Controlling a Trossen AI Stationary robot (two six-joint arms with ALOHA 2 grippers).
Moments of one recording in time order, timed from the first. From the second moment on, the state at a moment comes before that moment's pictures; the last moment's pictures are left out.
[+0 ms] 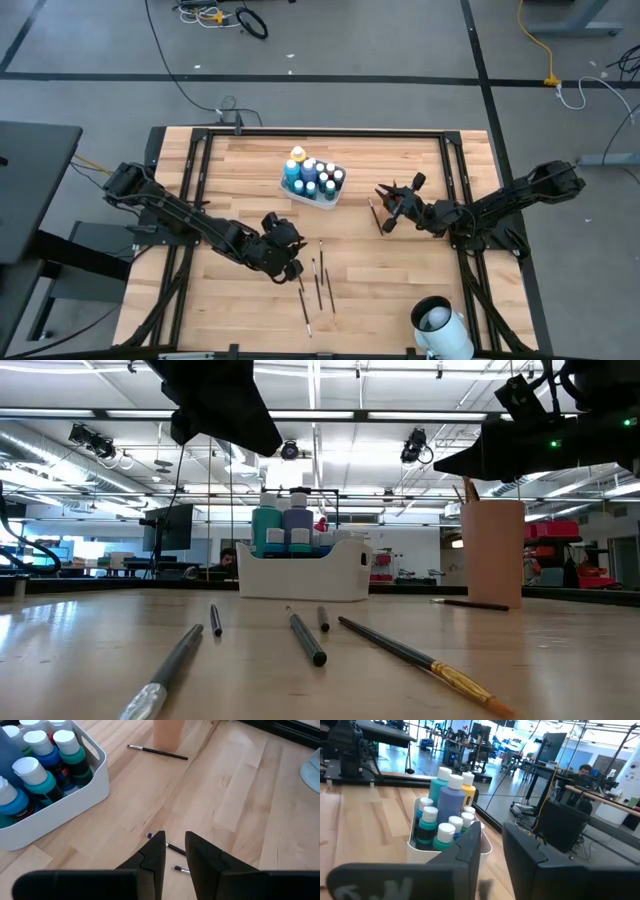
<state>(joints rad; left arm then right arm) -0.44 1.54 1.04 -0.34 -0.64 -0.76 0.18 1.22 0.15 1.13 0.79 -0.30</state>
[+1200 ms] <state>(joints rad) -0.42 1.58 1.04 -0.54 -0.60 -1.19 0.29 1.22 0.23 1.21 0.53 -0.37</state>
